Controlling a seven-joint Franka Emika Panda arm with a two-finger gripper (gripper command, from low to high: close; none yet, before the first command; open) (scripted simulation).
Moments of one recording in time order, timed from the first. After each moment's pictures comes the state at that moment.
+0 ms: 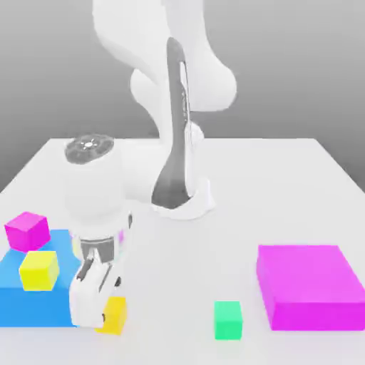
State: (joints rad) arm -0.28 0.36 -0.02 -2.59 0.04 2.96 2.16
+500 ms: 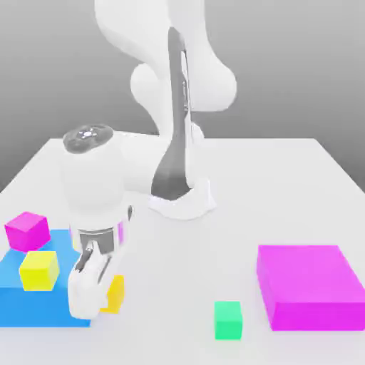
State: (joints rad) arm -0.25 0.16 0.01 -2.63 0.02 2.79 2.10
